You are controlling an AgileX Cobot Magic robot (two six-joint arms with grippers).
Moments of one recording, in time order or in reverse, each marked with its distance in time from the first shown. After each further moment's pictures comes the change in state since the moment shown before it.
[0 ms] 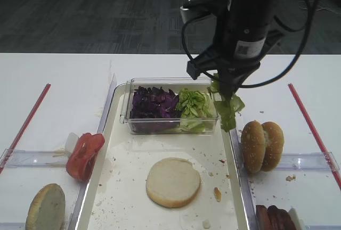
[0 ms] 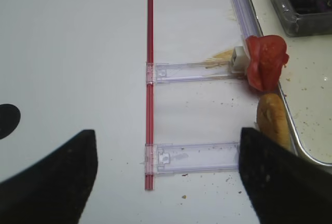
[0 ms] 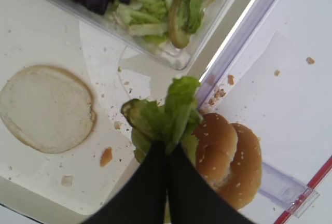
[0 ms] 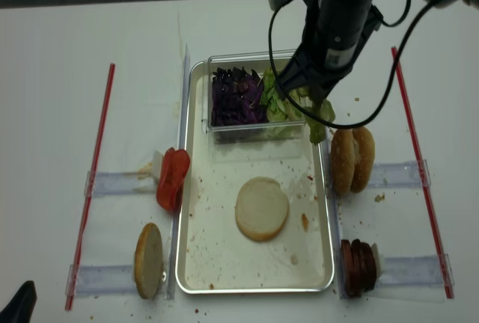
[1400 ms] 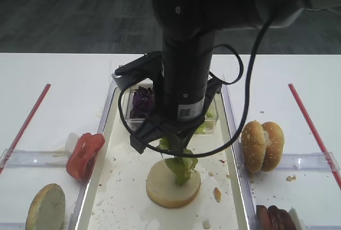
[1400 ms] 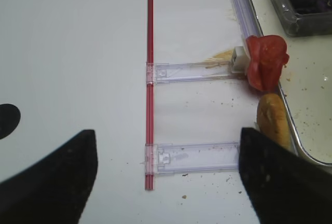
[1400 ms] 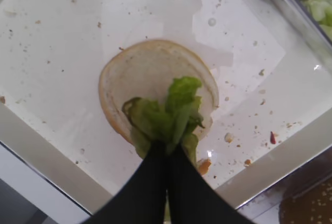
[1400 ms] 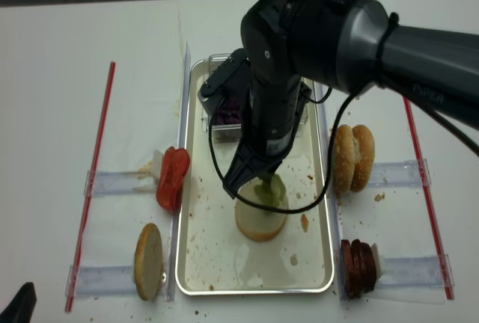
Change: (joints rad) left arm 0.000 0.000 0.000 0.000 0.000 0.000; right arm 0.269 0.099 0.059 0.047 -0.086 -0.023
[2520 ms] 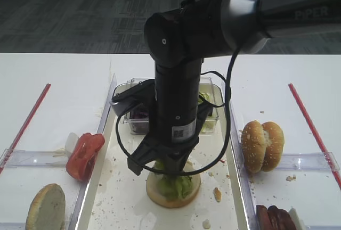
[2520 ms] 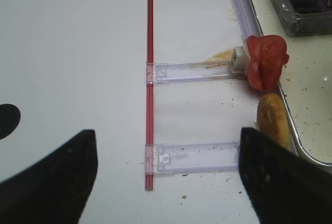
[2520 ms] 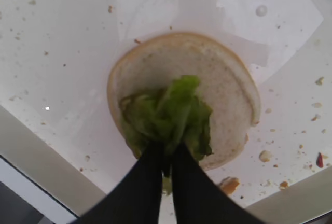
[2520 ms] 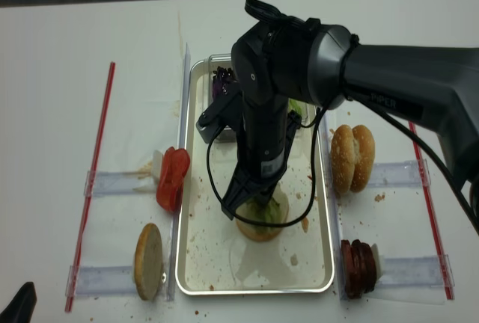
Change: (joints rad) left arm 0.000 0.000 0.000 0.000 0.000 0.000; right arm 0.000 0.100 0.000 0.067 -0.003 -0.065
